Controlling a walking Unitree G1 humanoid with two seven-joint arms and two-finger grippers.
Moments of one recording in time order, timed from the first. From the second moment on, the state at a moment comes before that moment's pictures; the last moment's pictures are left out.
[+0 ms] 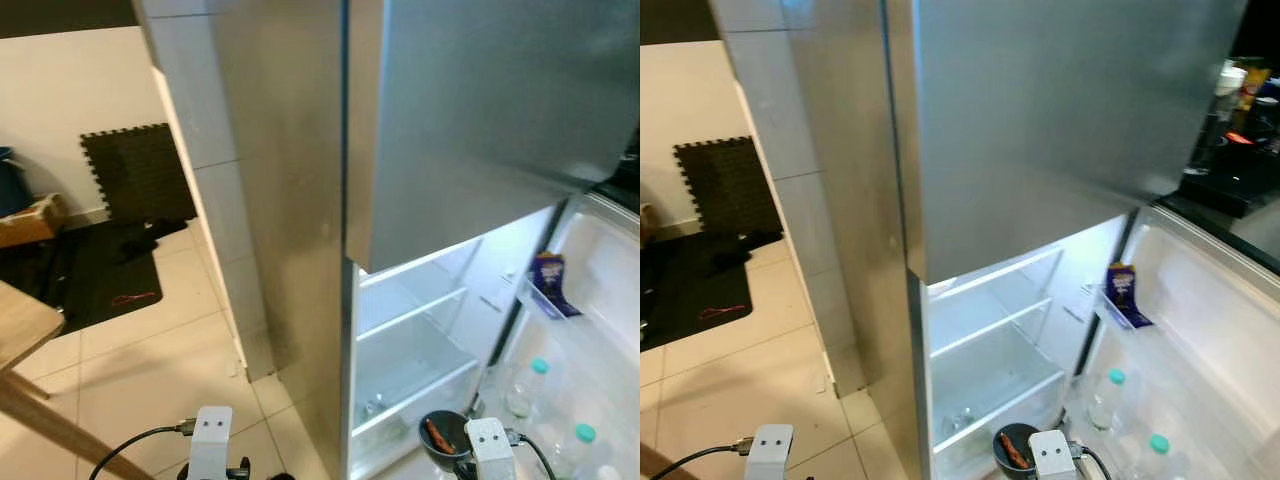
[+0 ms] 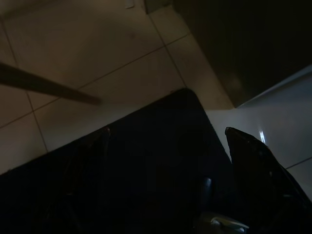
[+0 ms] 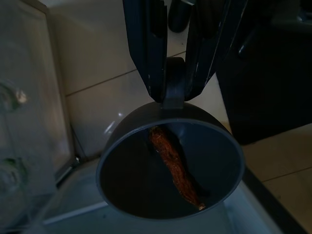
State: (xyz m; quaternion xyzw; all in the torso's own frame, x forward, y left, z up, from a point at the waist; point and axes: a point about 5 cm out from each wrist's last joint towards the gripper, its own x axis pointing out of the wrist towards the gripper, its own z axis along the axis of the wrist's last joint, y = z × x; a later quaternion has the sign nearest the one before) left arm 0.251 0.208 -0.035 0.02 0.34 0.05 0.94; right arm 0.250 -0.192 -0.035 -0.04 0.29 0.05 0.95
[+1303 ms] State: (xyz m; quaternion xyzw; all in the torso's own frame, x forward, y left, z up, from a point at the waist) left arm 0.247 0.208 -0.038 0.02 0.35 0.03 0.93; right arm 0.231 -0.207 -0.048 -0.05 0.33 -0.02 0.94
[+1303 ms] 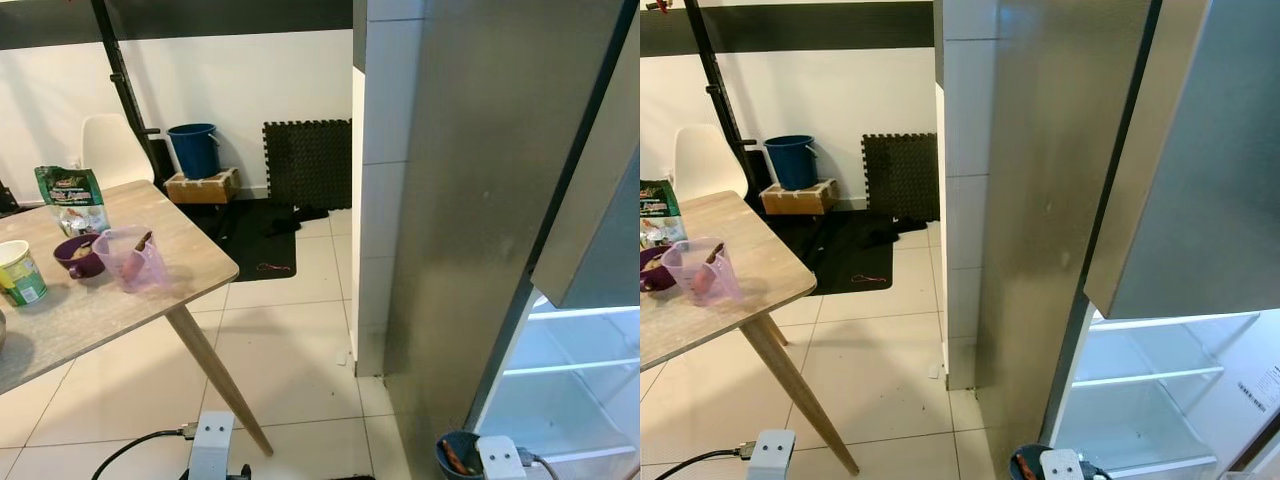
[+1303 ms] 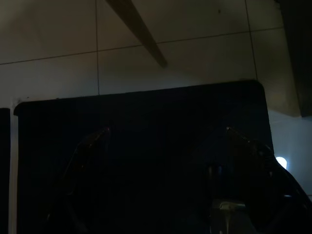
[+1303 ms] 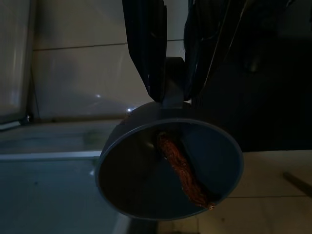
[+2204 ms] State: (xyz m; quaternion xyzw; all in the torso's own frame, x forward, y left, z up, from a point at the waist) left arm 0.235 0.213 -0.047 0.01 0.38 0.05 0.92; right arm 0.235 -0.205 -0.046 -0.05 0.33 -0.02 0.94
